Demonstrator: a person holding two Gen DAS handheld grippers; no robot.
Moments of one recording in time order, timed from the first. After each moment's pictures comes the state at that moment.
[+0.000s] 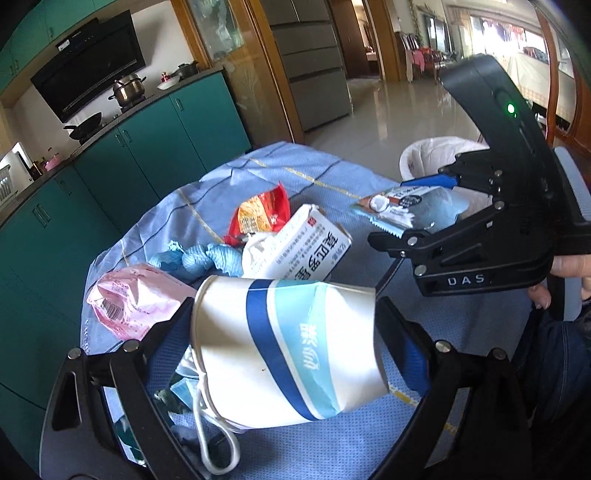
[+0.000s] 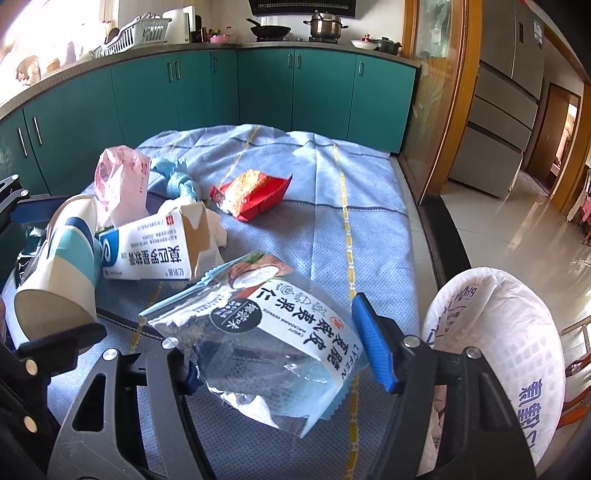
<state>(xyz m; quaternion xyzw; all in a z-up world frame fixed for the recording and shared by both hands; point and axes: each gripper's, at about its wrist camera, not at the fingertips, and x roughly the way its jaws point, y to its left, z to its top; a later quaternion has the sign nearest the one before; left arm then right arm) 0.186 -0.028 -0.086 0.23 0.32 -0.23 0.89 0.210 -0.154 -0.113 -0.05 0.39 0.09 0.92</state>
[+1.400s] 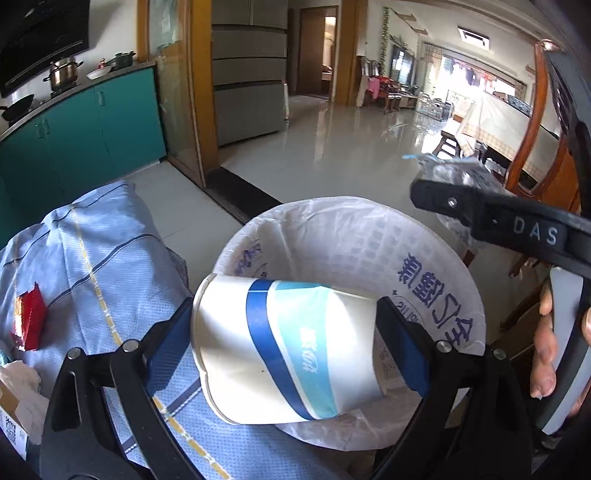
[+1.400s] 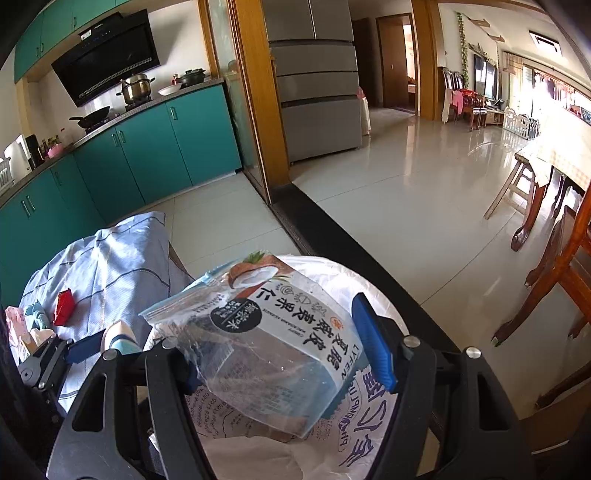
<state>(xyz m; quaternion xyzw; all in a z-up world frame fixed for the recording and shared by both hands) 0.229 -0.279 -0.122 0.12 0.35 -0.35 0.86 0.156 -0.400 -0.078 0.13 0.34 -0.18 0.92</state>
